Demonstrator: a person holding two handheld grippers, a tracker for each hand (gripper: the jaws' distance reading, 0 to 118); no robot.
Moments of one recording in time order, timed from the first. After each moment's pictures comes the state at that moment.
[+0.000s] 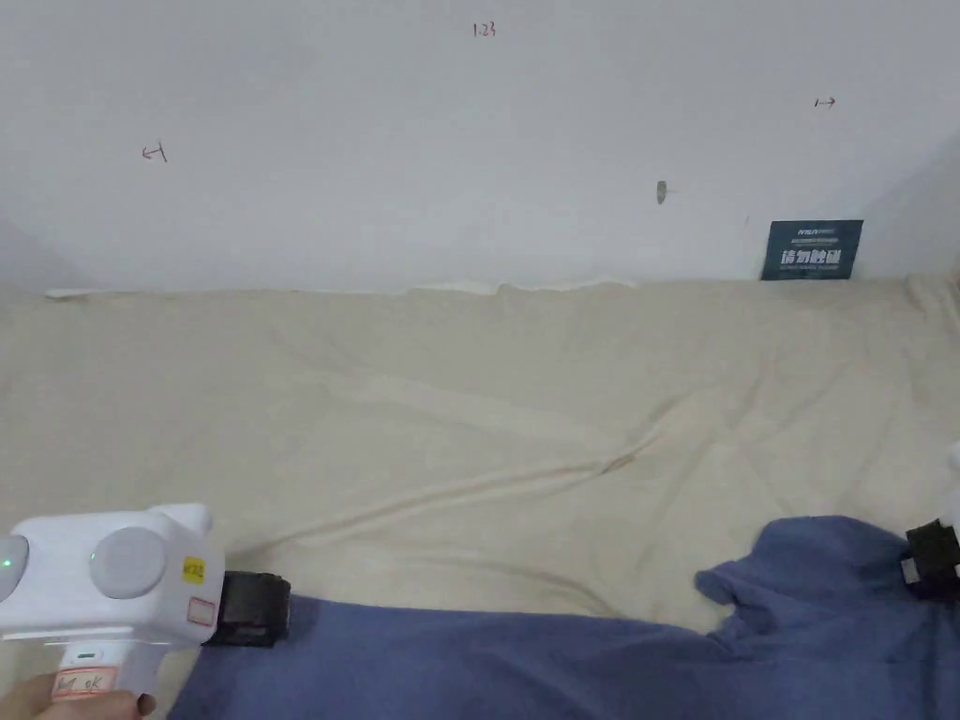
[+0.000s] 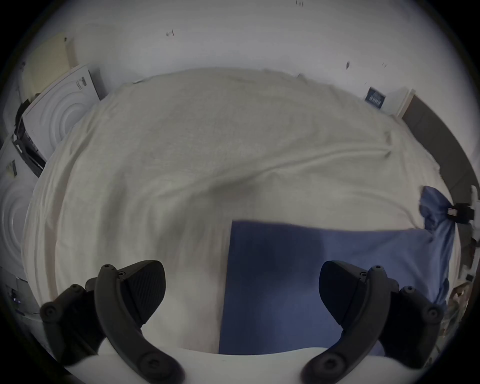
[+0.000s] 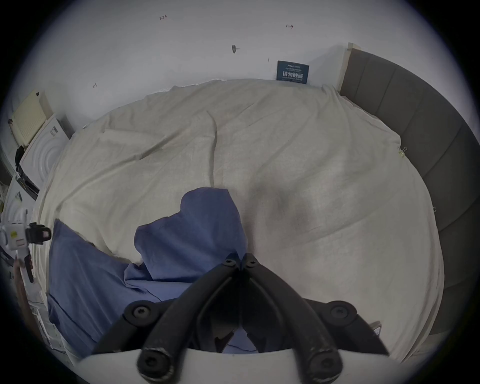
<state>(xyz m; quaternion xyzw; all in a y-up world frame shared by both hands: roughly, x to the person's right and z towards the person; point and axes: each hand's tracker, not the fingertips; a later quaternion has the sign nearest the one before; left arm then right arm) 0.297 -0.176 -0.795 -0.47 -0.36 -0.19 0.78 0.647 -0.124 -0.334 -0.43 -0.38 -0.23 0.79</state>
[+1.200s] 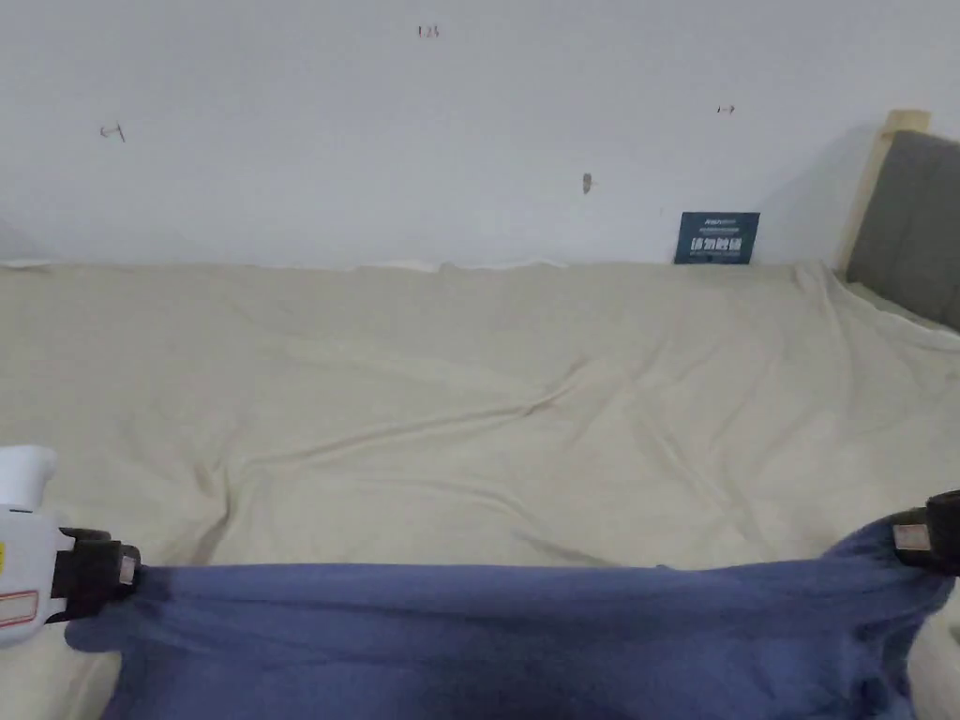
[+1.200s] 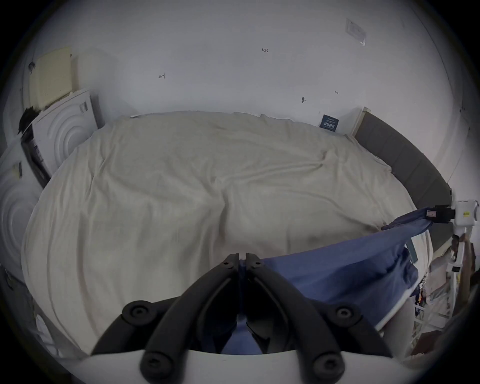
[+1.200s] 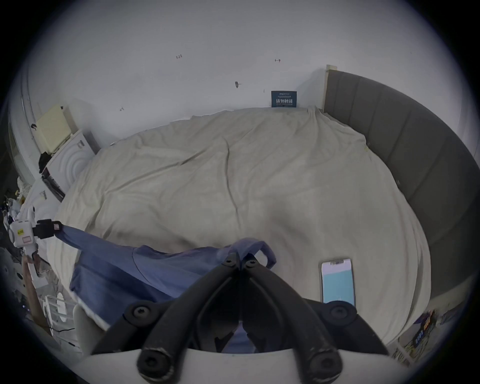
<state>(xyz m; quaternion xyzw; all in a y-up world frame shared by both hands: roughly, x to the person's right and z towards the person) 0.115 -0.073 -0.650 -0.38 -0.45 -0.12 0.80 0.495 -0.048 -0.177 -0.35 -0.37 -0.23 0.83</state>
